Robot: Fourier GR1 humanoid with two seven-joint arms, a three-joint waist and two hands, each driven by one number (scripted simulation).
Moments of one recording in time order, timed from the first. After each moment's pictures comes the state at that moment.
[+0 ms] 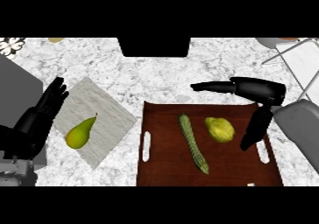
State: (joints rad) left arm -0.06 0.34 -0.04 -1.67 0.15 0.03 0.15; right arm -0.64 -0.56 0.41 -1.27 0.06 0.70 -0.35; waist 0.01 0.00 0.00
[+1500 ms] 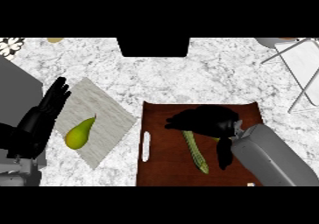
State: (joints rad) left arm -0.07 0.26 0.02 -1.68 0.07 -0.03 0.17; right arm -0.53 -0.35 0.54 -1.41 0.67 0.74 -0.23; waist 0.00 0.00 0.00
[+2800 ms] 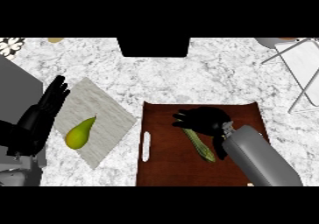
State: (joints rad) left arm -0.09 0.22 0.08 -1.65 0.03 -0.09 0.17; right arm -0.53 -0.25 0.52 -1.16 1.07 0.62 -0.34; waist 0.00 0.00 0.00
